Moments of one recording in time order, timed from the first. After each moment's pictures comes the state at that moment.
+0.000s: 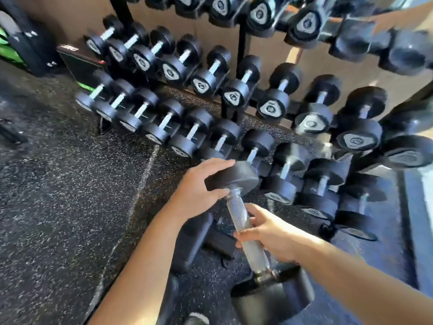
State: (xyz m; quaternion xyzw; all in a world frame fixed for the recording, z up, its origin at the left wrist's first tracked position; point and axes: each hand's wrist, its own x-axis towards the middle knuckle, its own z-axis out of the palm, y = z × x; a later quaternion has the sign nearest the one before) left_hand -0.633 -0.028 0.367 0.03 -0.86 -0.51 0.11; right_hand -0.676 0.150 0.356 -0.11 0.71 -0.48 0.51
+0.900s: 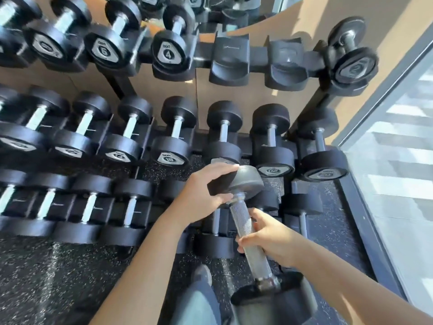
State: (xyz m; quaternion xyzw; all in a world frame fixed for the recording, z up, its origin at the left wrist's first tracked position) left_hand -1.071 0.143 0.366 -0.16 -0.84 -0.52 0.02; right_hand -1.045 0.320 0.349 0.06 0.72 -0.56 0.40
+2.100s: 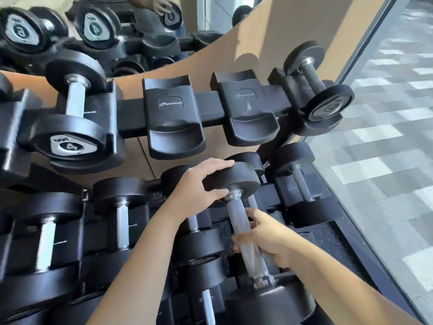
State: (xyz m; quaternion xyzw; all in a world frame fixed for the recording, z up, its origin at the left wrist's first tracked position) left_hand -1.433 0.174 0.382 -0.28 -0.78 -0.56 -0.08; right_hand -1.345 0.326 0.372 0.20 0.72 -0.60 0.29
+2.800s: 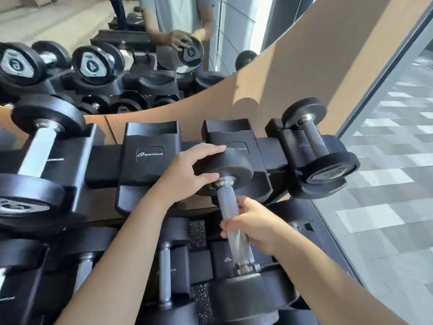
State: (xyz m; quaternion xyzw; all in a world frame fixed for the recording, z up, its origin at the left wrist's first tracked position) left_hand -1.583 0.240 0.431 -0.28 -0.80 -0.53 0.00; right_hand -1.507 0.394 0.418 0.14 0.72 -0.63 0.25
